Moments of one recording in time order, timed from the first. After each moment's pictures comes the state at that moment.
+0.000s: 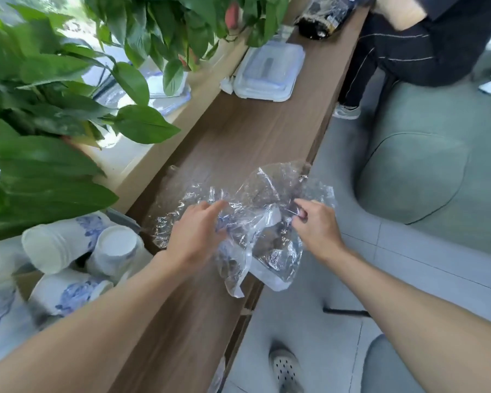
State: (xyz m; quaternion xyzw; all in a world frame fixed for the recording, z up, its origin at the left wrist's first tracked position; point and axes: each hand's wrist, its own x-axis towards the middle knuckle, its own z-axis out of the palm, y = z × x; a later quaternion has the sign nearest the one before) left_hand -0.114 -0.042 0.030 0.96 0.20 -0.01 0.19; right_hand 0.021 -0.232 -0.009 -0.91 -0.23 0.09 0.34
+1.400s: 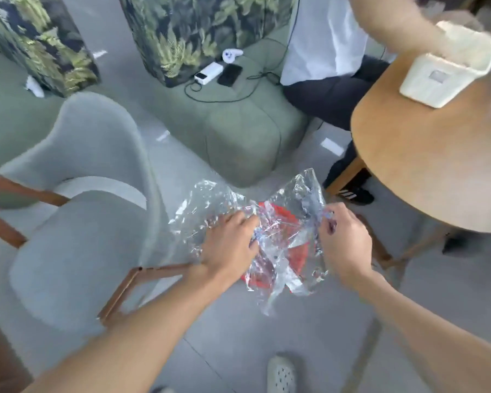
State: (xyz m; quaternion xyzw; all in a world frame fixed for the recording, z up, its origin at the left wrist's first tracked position) left_hand -0.511 -0.858 -0.020 0.86 -0.48 -0.12 0.13; right_hand -0.666 -0.999 -0.012 -0.82 0.49 -0.17 0.23
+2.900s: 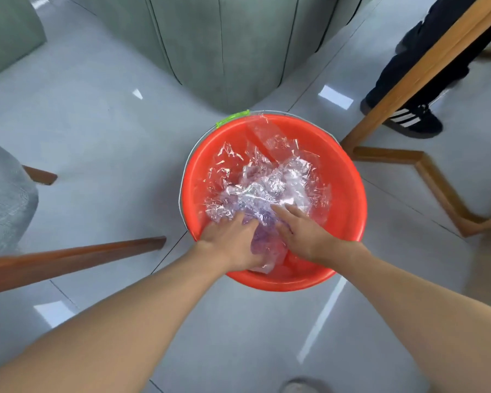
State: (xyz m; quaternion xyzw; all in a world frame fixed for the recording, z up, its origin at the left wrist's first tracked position) left_hand -0.480 -0.936 -0.460 0.78 -0.52 -0.33 -0.10; right_hand -0.609 -1.061 -0.495 -0.86 0.31 0.19 0.35
